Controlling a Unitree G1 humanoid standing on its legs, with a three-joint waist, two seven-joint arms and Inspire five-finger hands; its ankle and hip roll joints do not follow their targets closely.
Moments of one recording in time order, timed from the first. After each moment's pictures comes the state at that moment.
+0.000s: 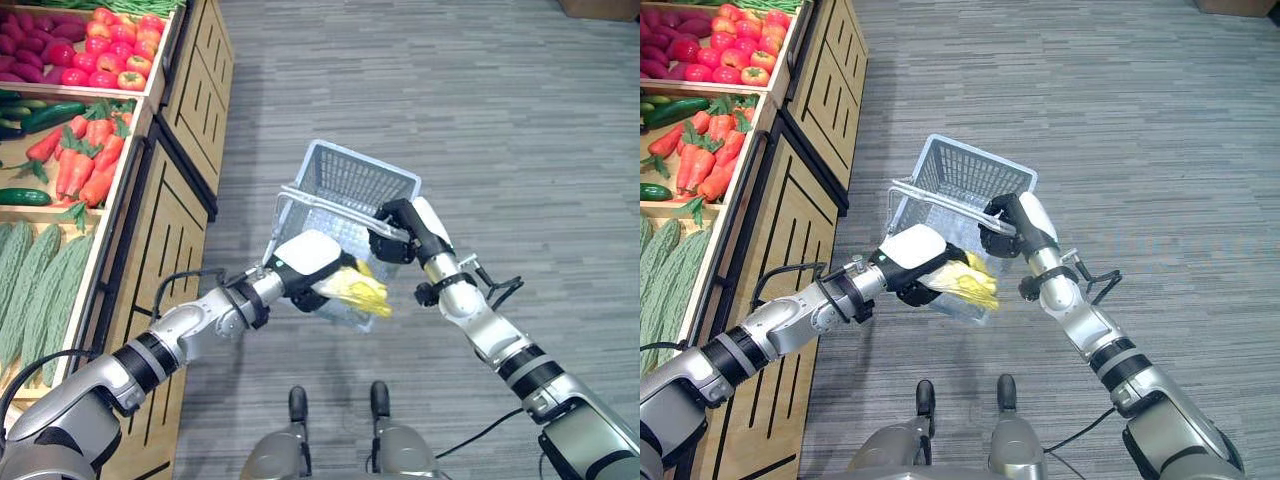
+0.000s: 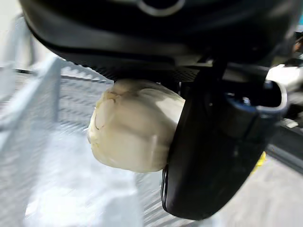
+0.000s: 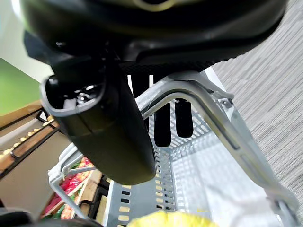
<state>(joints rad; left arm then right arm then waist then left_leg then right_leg) -0.58 0.77 -0.81 0.25 0.55 -0.25 0.13 -0.47 -0.59 0.51 0.32 0.02 -0.11 -0.26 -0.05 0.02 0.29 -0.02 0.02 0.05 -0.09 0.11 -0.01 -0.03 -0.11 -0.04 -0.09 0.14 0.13</state>
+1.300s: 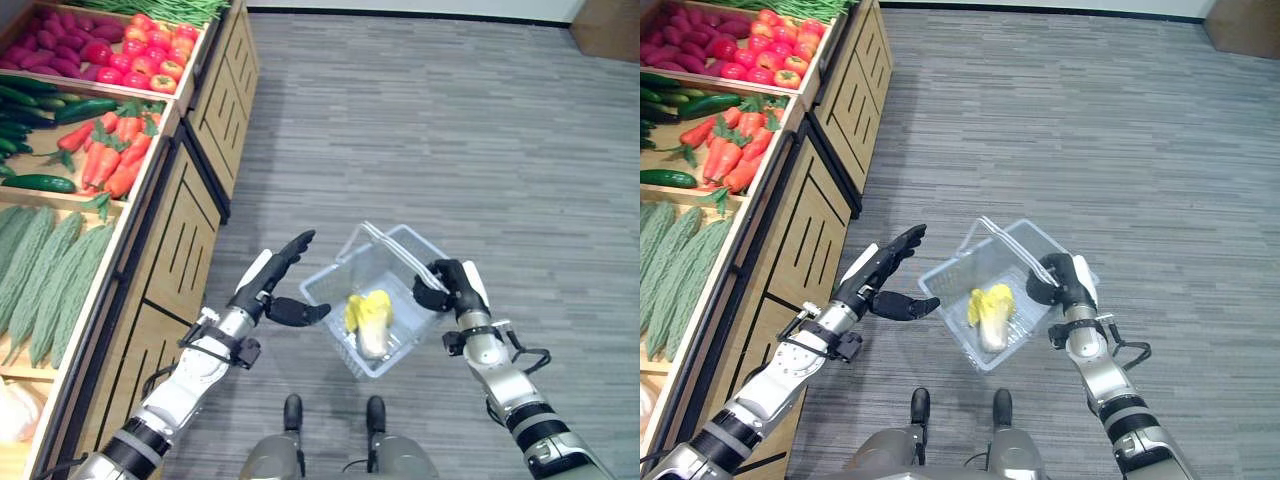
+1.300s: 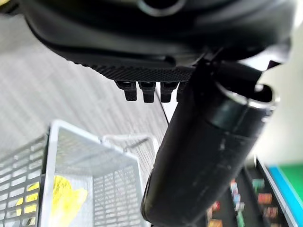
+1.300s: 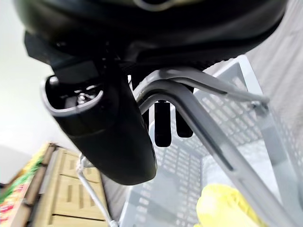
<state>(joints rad) 0.04 0.61 -0.37 -0.04 -0.45 -0.19 -0.02 -0.16 -0.44 0.19 0.55 -0.02 -0.06 -0.29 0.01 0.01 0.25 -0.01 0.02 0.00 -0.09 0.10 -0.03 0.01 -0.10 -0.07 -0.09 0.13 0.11</state>
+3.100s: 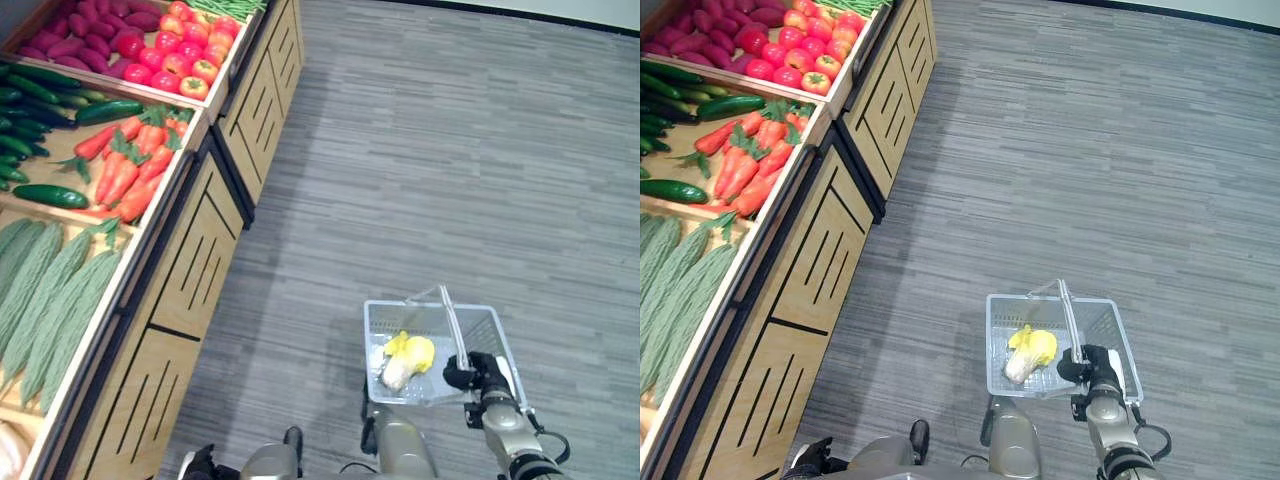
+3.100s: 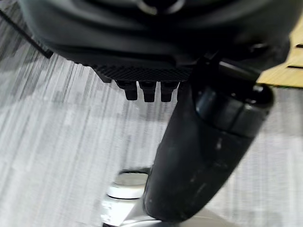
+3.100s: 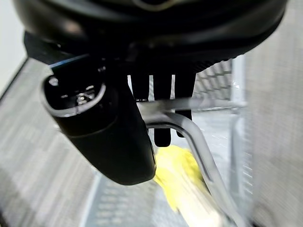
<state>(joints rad) 0.01 0.20 -0.04 1.29 -0.06 -0.05 0.19 -0.08 -0.39 0.06 0.89 0.09 -0.09 -0.26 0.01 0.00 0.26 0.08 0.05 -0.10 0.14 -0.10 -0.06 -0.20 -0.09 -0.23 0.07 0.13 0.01</state>
